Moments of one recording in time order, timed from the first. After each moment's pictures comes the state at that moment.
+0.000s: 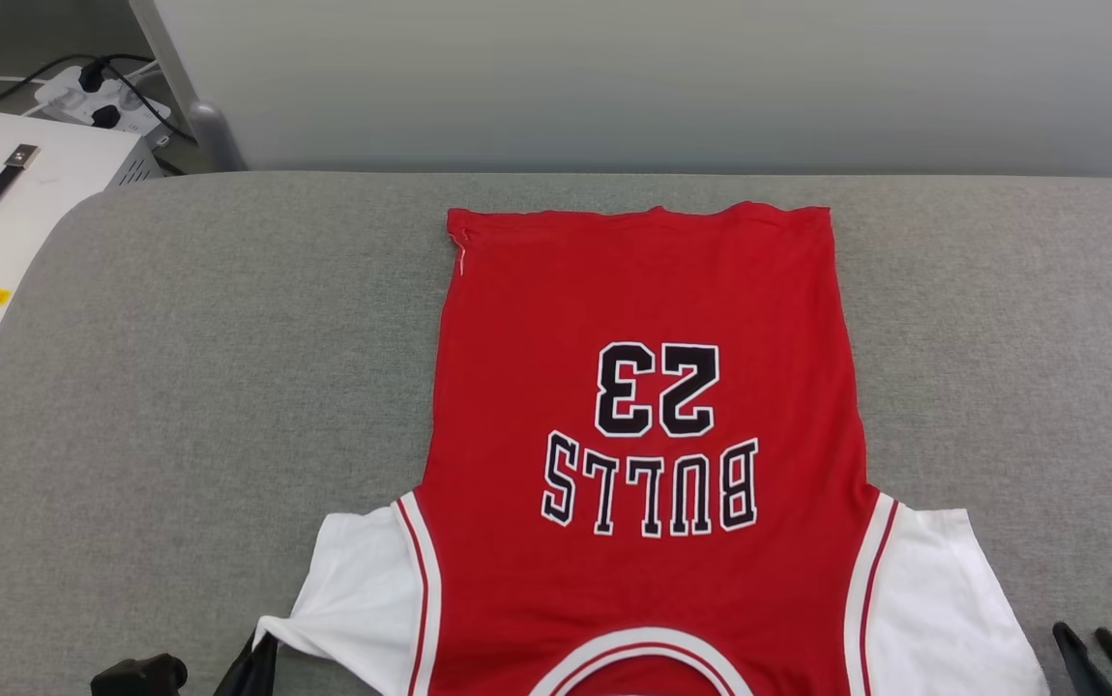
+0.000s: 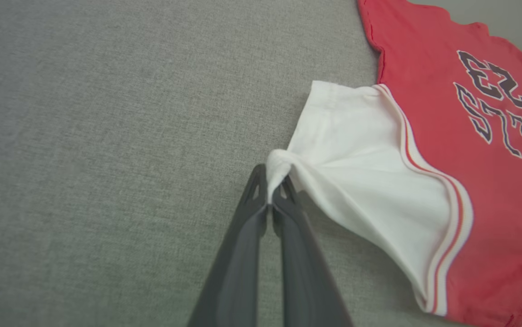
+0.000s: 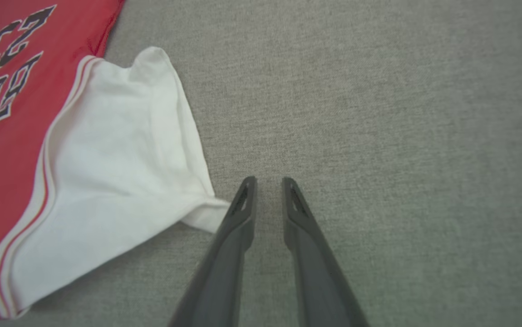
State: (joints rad) left arm 0.11 0.39 -0.28 0.35 -0.71 -0.02 -0.26; right arm 0.07 -0.57 0.32 0.47 0.87 0.13 -0.18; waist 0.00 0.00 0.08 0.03
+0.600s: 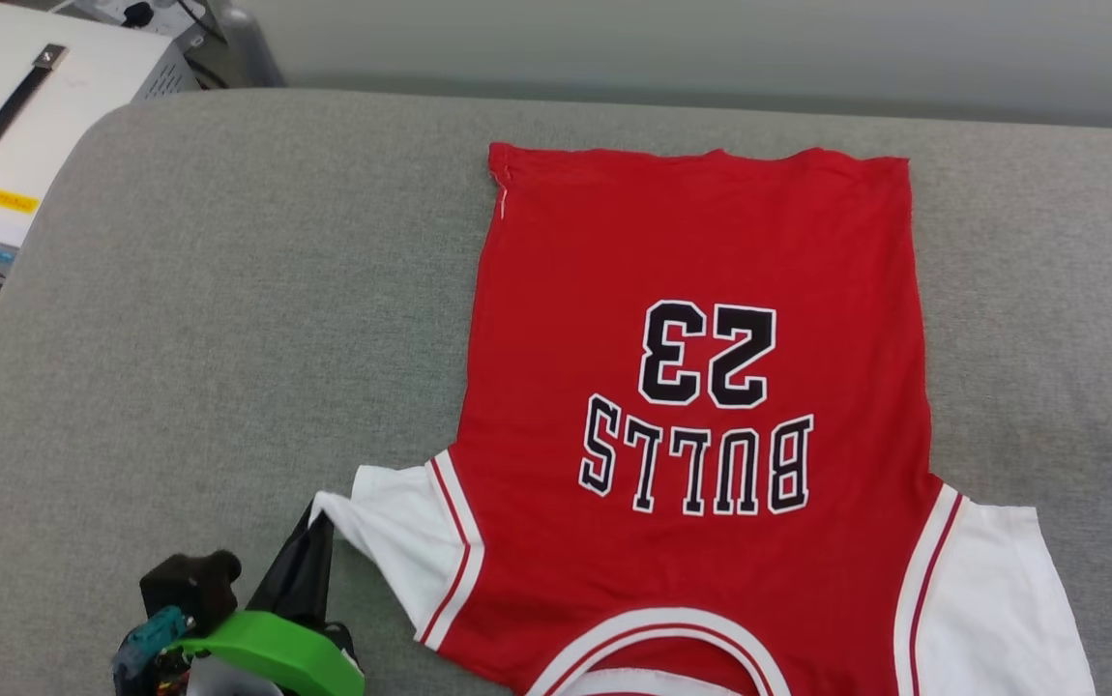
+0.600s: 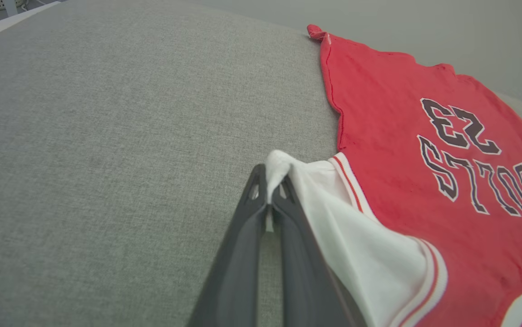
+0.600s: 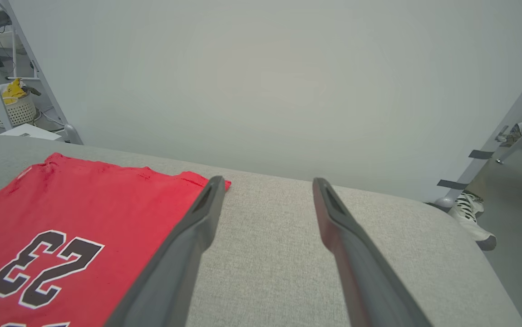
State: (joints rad) left arm 0.00 0.31 -0.27 0.22 -0.59 -0.04 -0.26; right arm -0.33 -0.64 0.07 0.18 0.59 0.13 -0.03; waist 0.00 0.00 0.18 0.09
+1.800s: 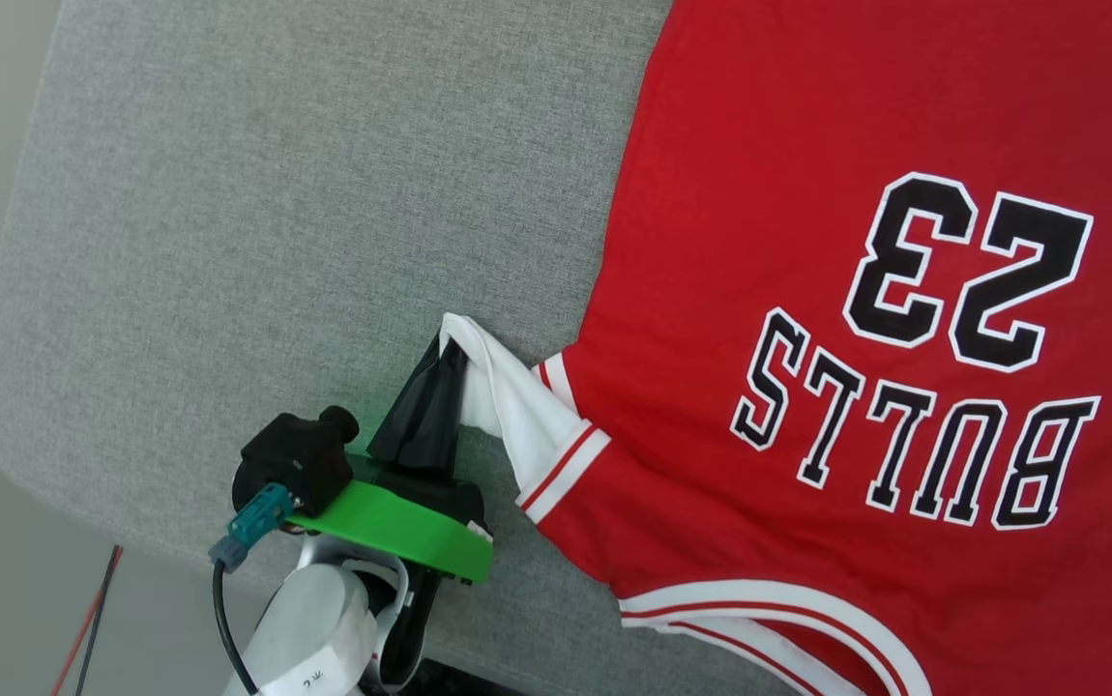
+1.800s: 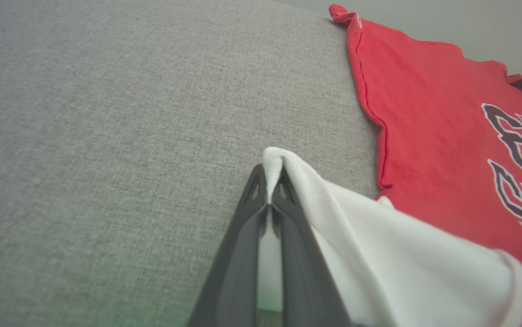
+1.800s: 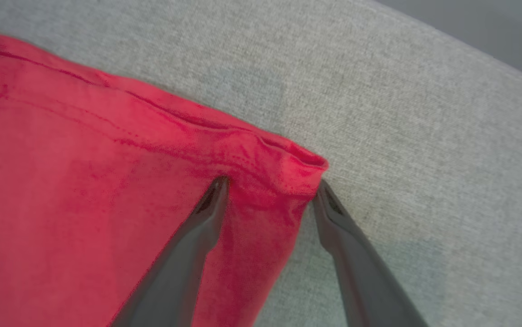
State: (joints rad) left arm -0.21 0.09 -0.27 0.10 -0.40 -0.12 -0.26; right arm -1.21 -0.69 0.40 0.69 0.60 0.13 1.00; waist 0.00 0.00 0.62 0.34
